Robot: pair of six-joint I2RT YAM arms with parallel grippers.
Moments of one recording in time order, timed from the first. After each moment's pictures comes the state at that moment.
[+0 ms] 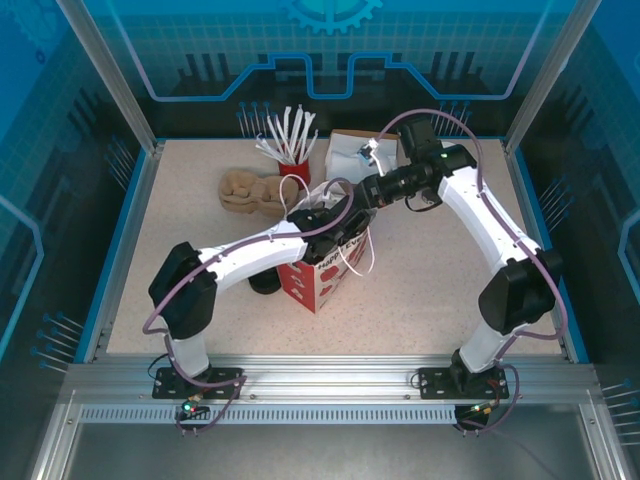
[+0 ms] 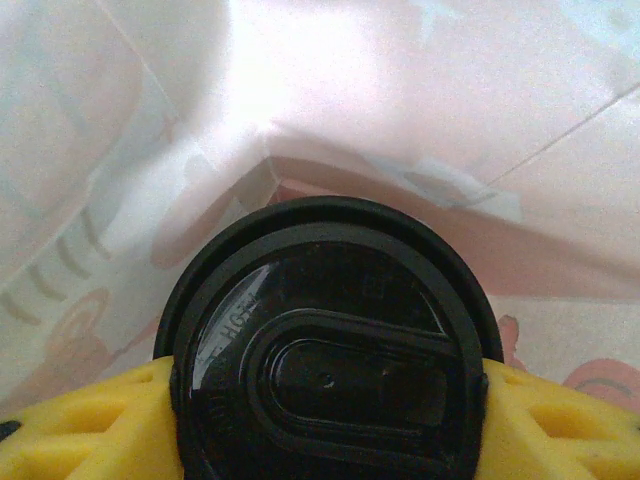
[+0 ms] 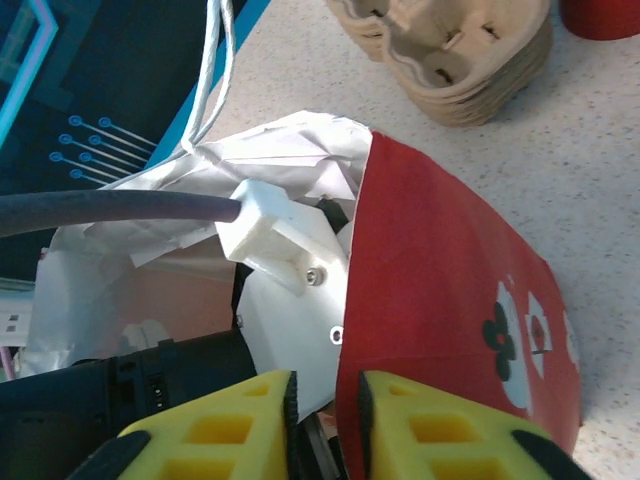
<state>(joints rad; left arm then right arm) -0.83 1.83 1.47 -0.69 -0.35 -0.66 0.34 1.69 1.69 -1.01 -0.76 -0.03</state>
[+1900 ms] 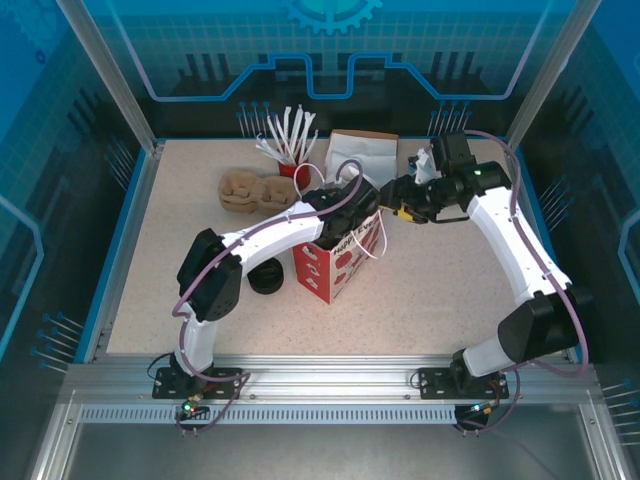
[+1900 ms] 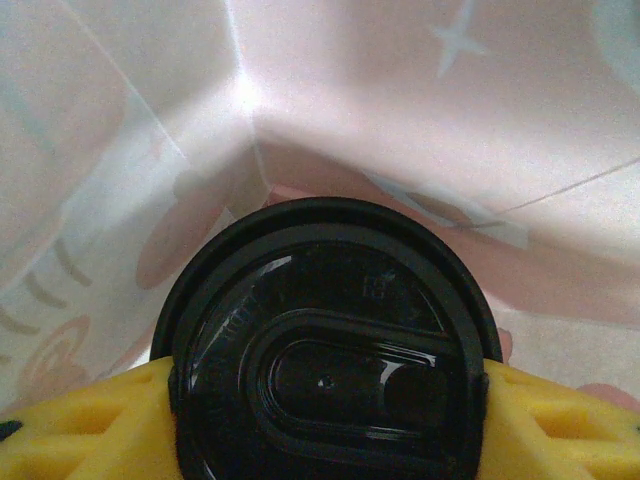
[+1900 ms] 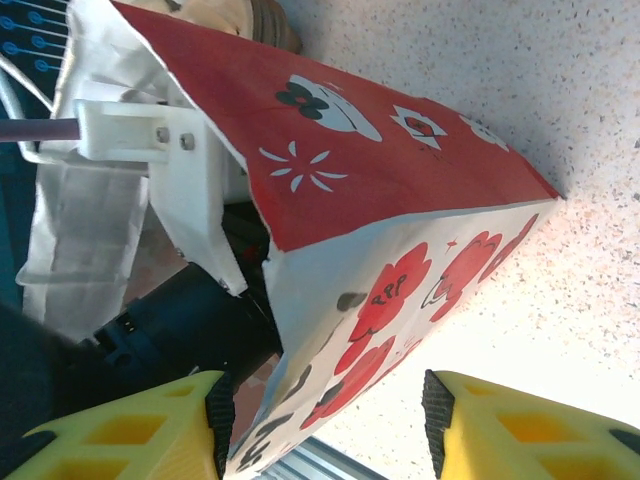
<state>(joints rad) -0.79 2.02 1.72 -0.76 -0.23 -0.66 0.24 1.50 1.52 -1.06 -0.53 0.54</state>
